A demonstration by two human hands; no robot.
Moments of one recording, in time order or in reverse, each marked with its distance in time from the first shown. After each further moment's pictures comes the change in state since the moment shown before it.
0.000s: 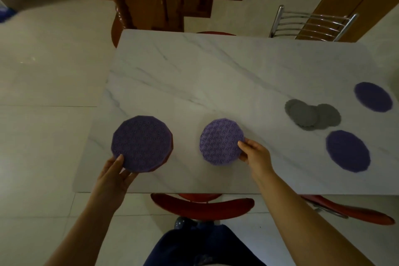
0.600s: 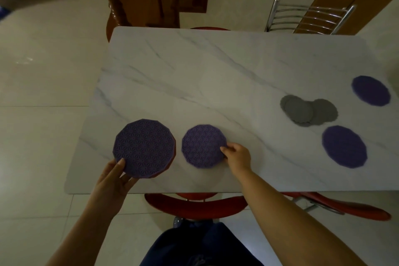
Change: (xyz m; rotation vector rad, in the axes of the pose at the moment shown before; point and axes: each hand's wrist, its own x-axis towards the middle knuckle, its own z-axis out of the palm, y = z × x) left_hand -0.007 -0.017 0.010 0.046 -0.056 -0.016; right_hand 0.019 0.033 0.015 -0.513 0.044 -0.070
